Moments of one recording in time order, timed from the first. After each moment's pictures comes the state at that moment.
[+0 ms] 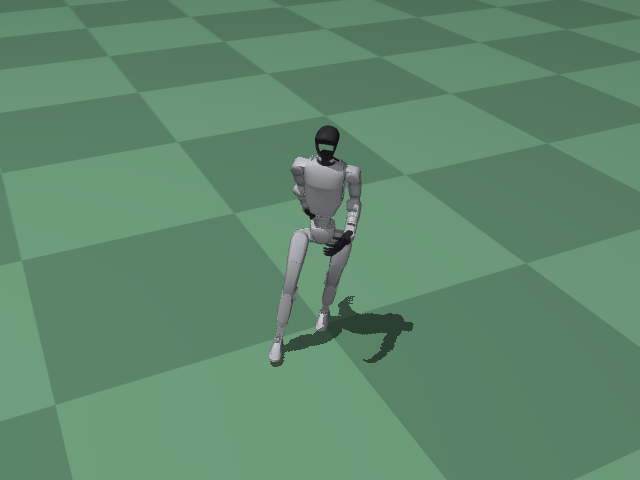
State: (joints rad) left arm 0.12 0.08 -0.06 0.43 -0.23 -0.44 -0.42; right arm 0.41 0.02 -0.38 1.70 -0.67 -0.02 0.20; waist -0.22 0.03 -0.06; left_leg 0.08 -0.15 -0.13 0.10 -0.21 0.18; right_leg -0.44 -0.16 -0.01 0.13 0.09 0.08
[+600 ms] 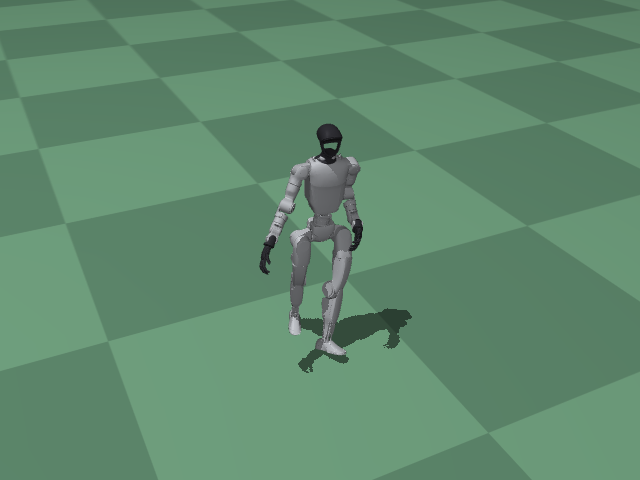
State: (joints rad) left arm 0.27 0.00 -0.02 0.48 -0.14 -0.43 -0.43; right arm -0.32 -0.47 -0.60 1.29 -0.34 -0.07 0.03; waist -0.07 0.04 -0.08; left_leg -0.44 -0.10 0.45 0.04 -0.11 0.07; right_leg 0.08 0.03 -0.32 0.01 -0.10 -0.04
